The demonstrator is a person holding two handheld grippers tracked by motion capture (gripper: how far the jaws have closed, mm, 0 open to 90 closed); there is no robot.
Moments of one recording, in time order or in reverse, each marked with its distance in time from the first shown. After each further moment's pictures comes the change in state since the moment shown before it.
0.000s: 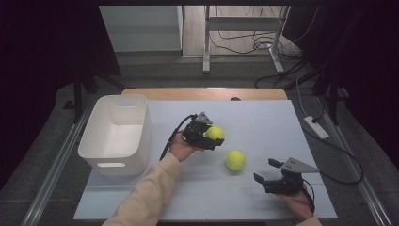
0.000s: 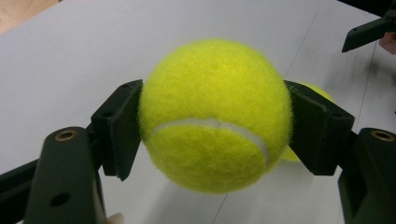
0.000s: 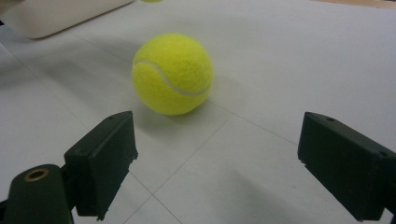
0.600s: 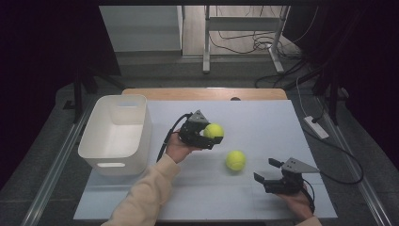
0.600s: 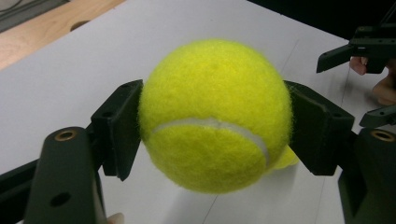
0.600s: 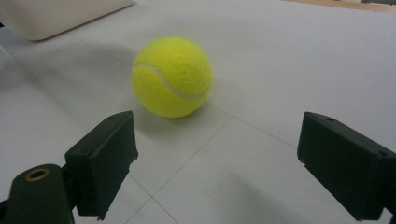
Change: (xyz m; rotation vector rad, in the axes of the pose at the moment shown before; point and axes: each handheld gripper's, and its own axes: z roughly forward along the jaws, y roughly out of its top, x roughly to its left) left arm -0.007 0.002 -0.025 -0.094 0.001 0.003; right arm 0.000 0.001 0.000 -0.010 -0.002 -0.002
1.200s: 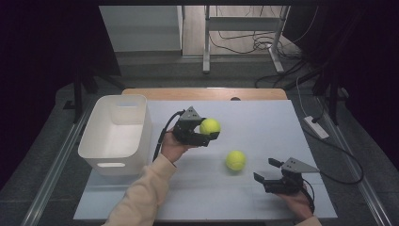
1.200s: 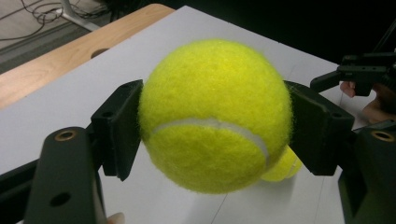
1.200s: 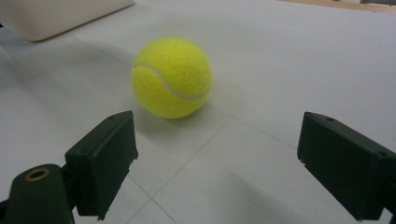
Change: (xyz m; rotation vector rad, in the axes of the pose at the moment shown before) left arm 0.001 0.002 -0.023 -0.093 0.023 0.003; right arm 0.000 0.001 0.000 0.000 -0.001 -0.001
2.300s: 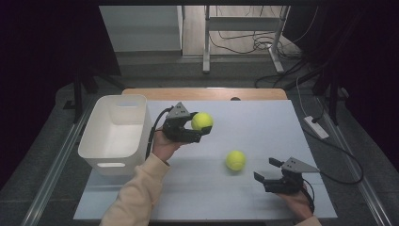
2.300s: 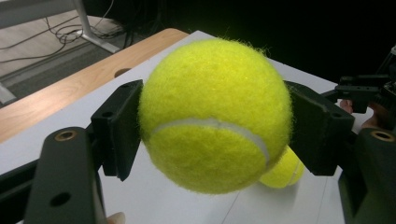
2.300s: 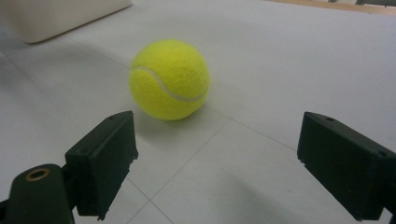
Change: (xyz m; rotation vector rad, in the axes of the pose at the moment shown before) left arm 0.005 0.004 -0.031 -0.072 0.043 -0.004; right arm 0.000 0.001 0.000 -0.005 -0.012 0.003
